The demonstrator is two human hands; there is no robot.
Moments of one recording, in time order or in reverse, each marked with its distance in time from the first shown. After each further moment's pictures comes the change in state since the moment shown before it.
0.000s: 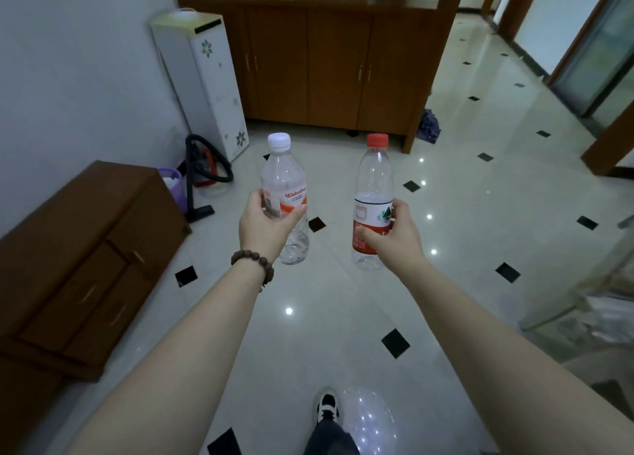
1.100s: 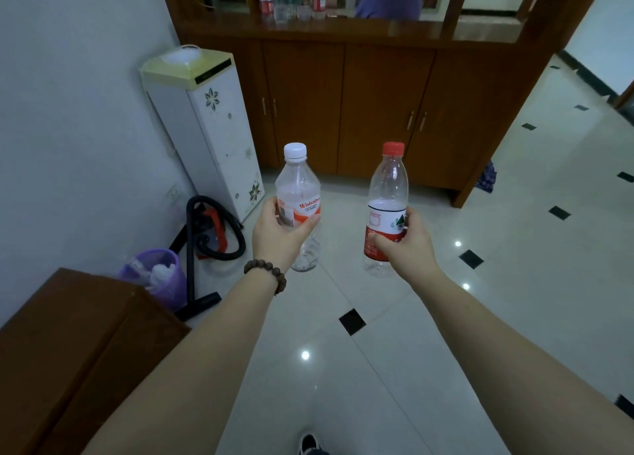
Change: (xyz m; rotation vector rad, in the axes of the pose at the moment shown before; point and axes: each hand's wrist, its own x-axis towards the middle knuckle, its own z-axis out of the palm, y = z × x) left_hand 0.611 -0.023 0.090 0.007 -0.054 -0.043; right_hand 0.583 -0.088 0.213 -0.027 0.003 0.022
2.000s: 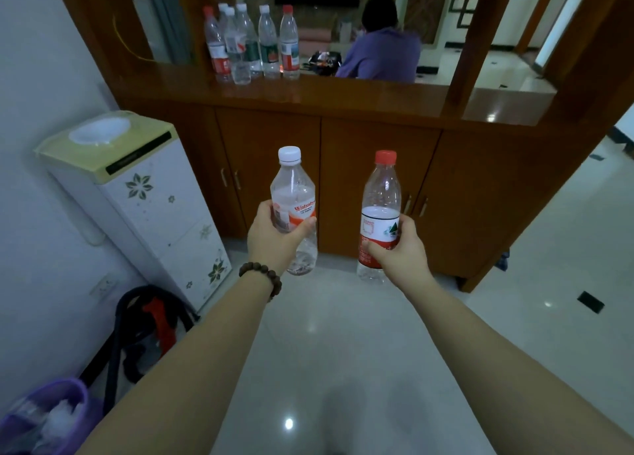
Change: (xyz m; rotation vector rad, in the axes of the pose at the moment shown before) left_hand 0.458 0.082 0.233 -0.006 0.017 0.046; right_hand 0.514 -0.037 -0.025 -0.017 -0.002 -0.061
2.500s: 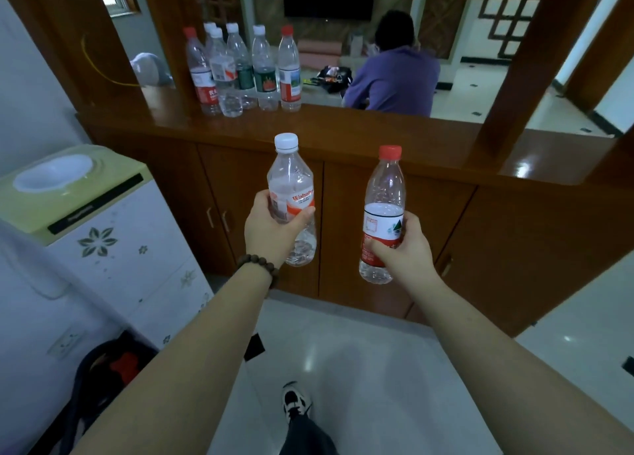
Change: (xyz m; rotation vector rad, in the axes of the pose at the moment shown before) left_hand 0.236 0.020 0.067 -0.036 0.073 0.075; right_hand 0.244 -0.026 0.026 -0.039 -0.024 -0.064
